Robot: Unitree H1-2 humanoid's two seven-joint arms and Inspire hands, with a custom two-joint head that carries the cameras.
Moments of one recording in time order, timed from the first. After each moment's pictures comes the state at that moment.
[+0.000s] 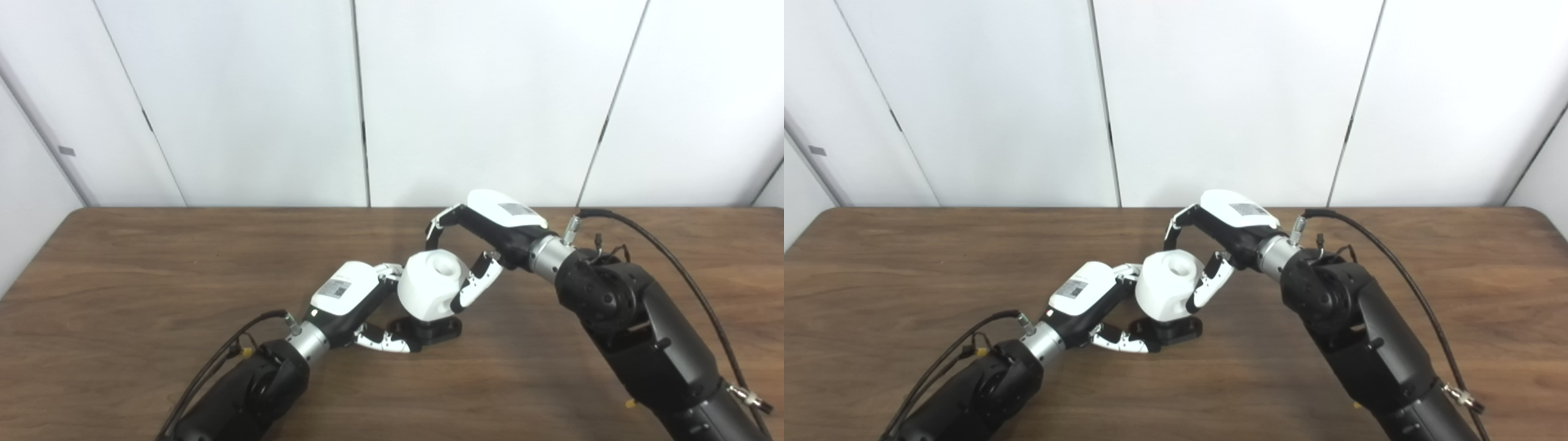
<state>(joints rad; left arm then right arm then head) -0.43 0.34 -0.56 0.34 0.66 -0.28 0.10 -0.62 -0.33 0.40 -0.09 -0.65 0.22 0.52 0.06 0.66</state>
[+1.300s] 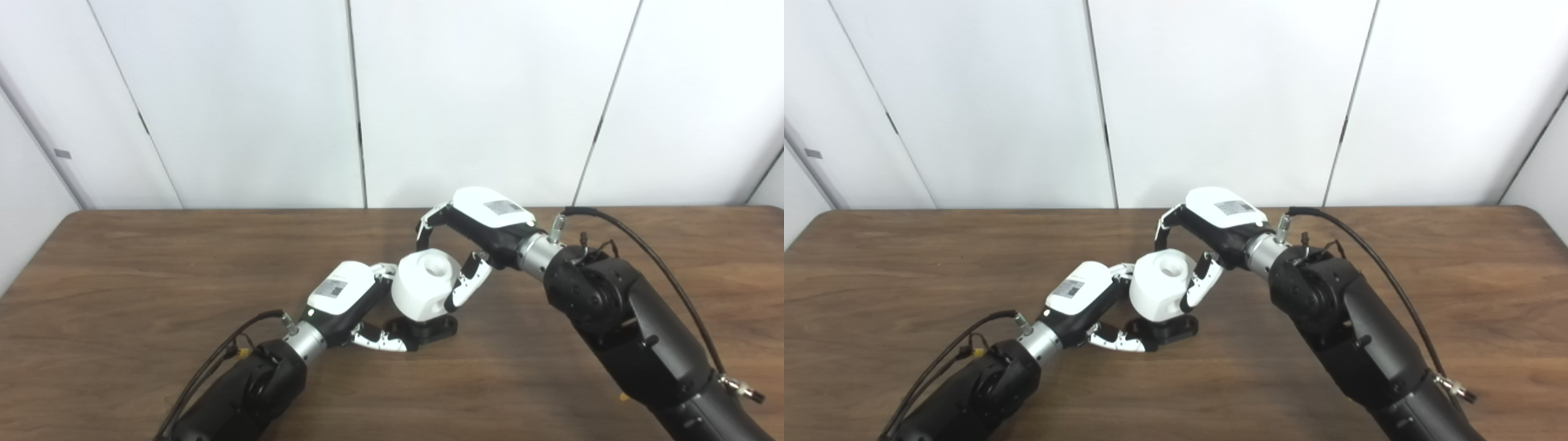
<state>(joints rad) -0.43 0.34 -0.55 0.35 0.66 -0.28 0.10 -0.64 -0.33 0.46 -0.09 -0.69 0.19 0.50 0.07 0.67</state>
